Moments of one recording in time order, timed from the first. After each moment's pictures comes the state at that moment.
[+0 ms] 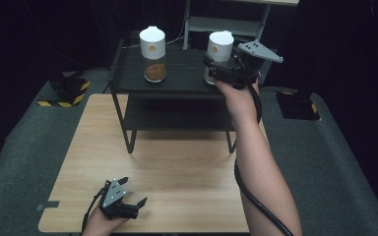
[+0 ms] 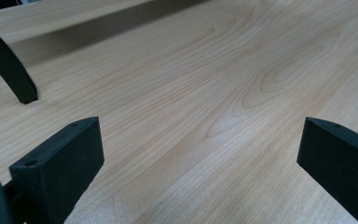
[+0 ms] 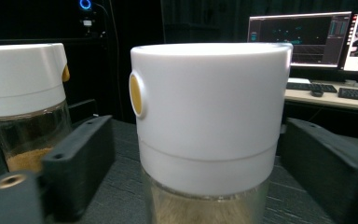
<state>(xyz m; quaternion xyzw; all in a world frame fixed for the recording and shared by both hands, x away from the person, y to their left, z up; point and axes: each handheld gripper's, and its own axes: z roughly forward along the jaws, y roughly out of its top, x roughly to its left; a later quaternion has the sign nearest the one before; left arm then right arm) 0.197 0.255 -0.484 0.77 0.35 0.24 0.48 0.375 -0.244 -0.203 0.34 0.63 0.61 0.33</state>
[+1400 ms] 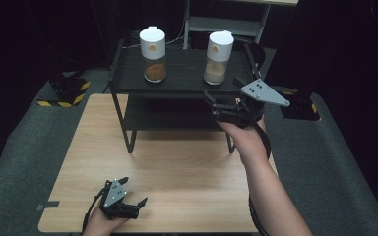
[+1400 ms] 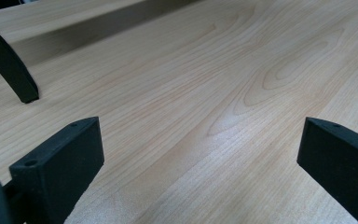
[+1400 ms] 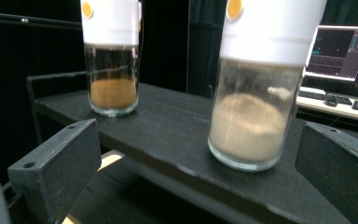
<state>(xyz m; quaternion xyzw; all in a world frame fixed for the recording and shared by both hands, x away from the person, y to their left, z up) 0.196 0.251 -0.483 0.77 0.35 0.25 0.47 0.306 -0.270 -0.250 0.28 0.66 0.61 0.34</state>
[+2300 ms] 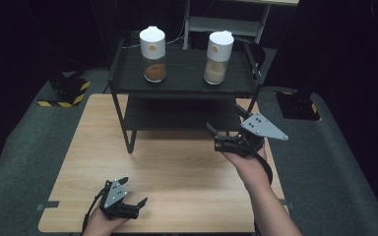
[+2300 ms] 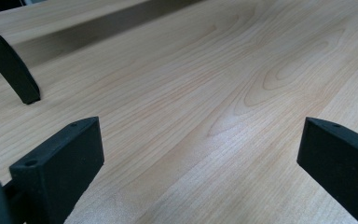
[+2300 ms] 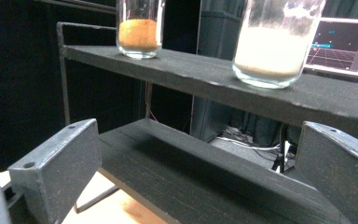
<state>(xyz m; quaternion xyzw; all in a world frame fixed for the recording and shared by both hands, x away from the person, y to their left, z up) 0.196 0.251 -0.483 0.77 0.35 0.25 0.47 0.273 -0.288 -0.303 0.26 0.67 0.60 0.34</state>
